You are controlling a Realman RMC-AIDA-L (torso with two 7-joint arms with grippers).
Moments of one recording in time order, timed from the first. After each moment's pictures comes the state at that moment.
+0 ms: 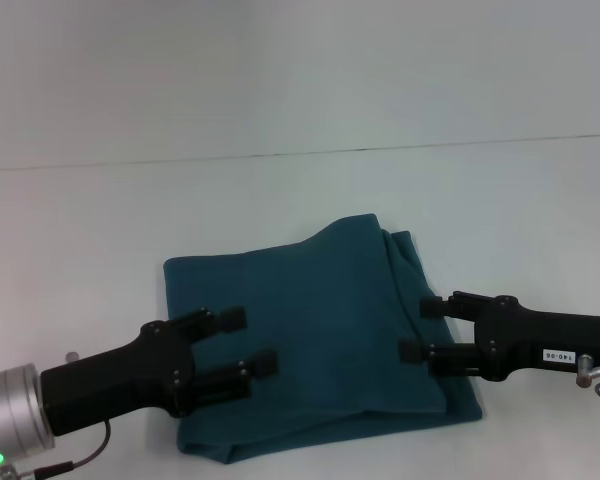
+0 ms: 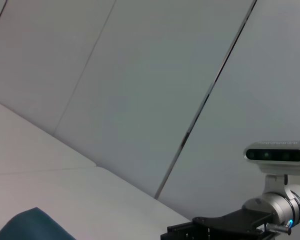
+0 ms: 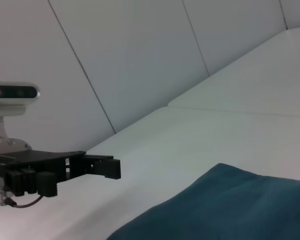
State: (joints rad) left arm -0.45 -2.17 0.64 0.57 1.89 1.67 -1.39; right arm 0.48 2.07 -0.62 -0.59 -2.02 -1.58 1.44
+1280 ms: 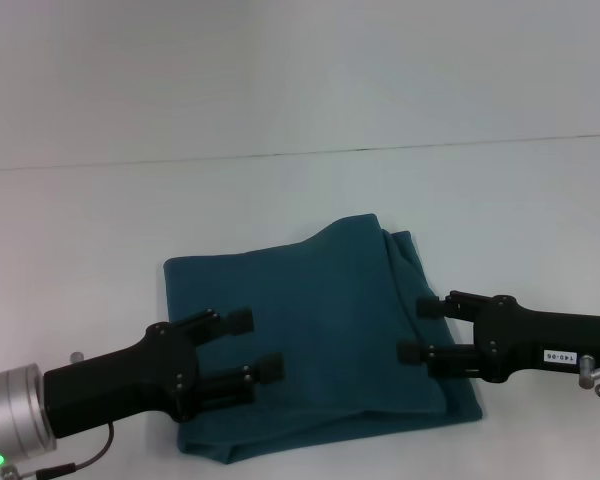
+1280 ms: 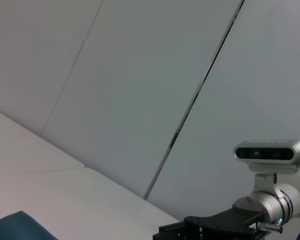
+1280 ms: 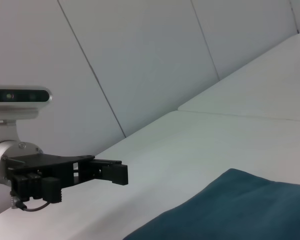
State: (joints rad) left arm -0.46 -2.17 0.65 0.57 1.89 1.69 -1.39; right arm 0.48 2.07 -0.62 -0.59 -2.02 -1.61 1.44
